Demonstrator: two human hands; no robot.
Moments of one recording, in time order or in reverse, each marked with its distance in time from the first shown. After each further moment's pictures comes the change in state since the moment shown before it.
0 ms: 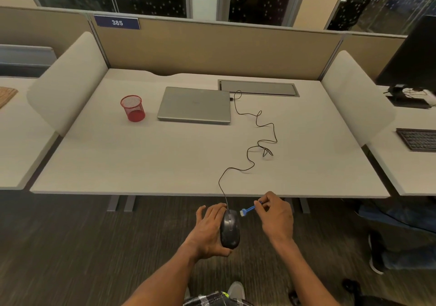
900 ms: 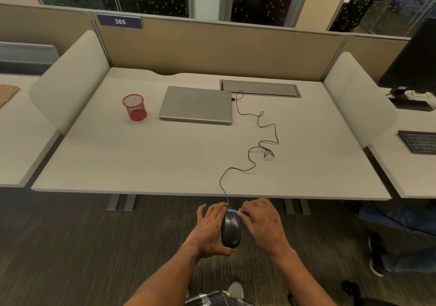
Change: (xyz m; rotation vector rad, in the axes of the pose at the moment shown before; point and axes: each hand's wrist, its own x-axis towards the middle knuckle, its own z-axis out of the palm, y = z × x) left_hand 0.003 0.001 0.001 0.036 0.012 0.000; right_hand -0.020 -0.011 0.000 -0.309 -0.133 -0.661
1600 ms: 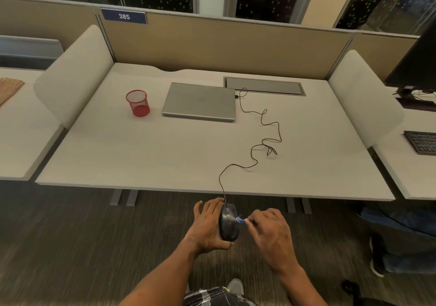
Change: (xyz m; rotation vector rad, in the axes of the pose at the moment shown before) left_hand -0.005 -0.008 -0.001 -0.070 0.073 -0.063; right_hand -0.033 -0.012 -0.006 0.031 0.050 0.081
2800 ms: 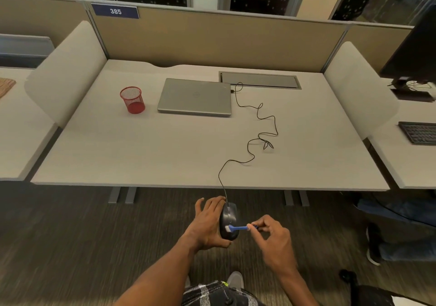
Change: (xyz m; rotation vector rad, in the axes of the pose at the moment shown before) left_hand 0.000 0.008 0.002 0.056 -0.094 0.042; right_hand -0.038 0.022 0.025 0.411 0.053 0.388
